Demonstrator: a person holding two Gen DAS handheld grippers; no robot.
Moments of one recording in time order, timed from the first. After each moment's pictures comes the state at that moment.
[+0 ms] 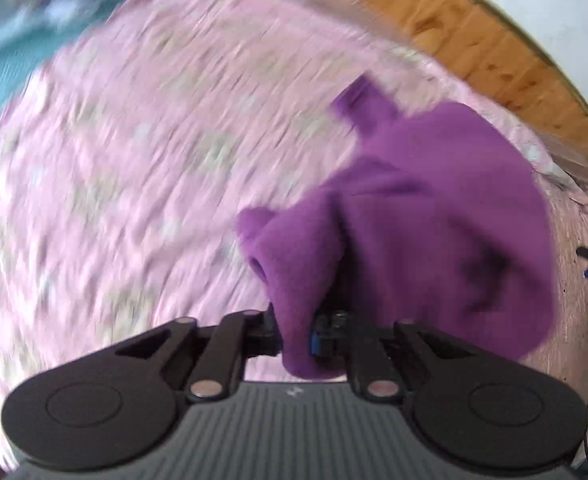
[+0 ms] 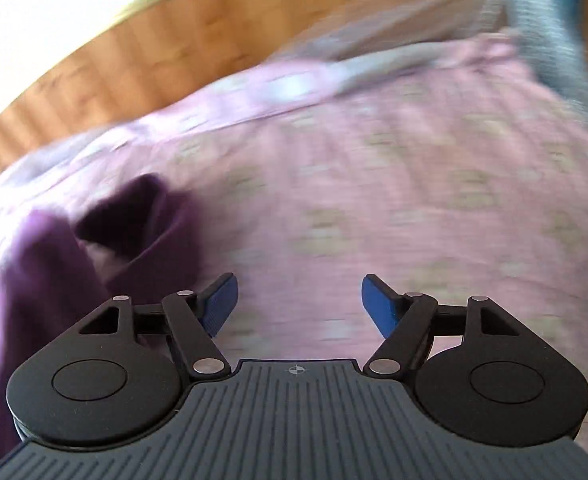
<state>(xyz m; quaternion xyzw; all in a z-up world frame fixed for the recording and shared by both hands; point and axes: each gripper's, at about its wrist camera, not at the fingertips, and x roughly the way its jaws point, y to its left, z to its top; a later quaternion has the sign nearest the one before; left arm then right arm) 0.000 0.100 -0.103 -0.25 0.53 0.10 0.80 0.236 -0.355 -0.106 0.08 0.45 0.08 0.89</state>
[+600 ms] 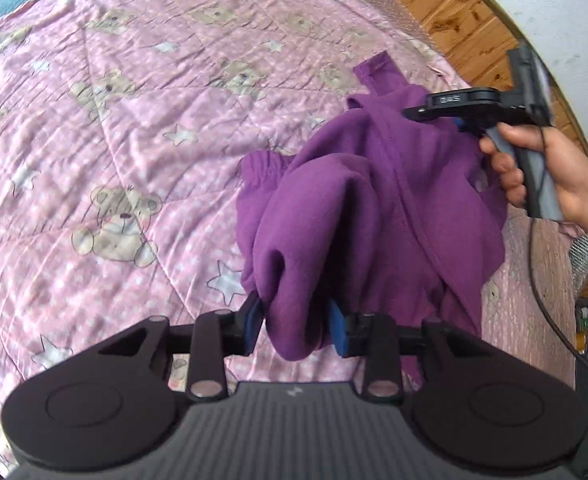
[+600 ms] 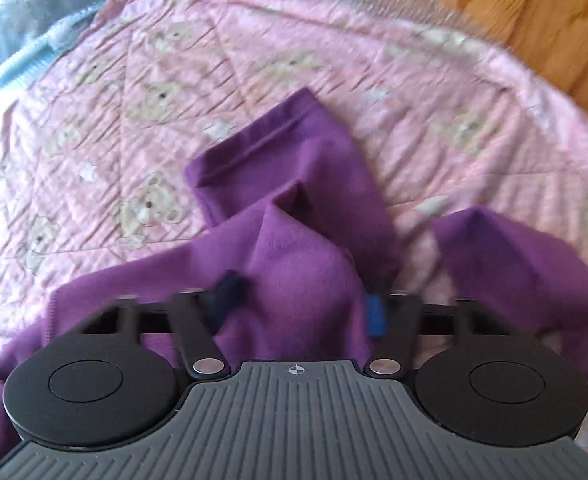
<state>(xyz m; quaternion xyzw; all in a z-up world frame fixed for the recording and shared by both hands) -0.035 0.108 -0.138 -0.30 0.49 0.08 0.82 0.315 -0.026 -0.159 -0.16 0.51 0.33 0.78</state>
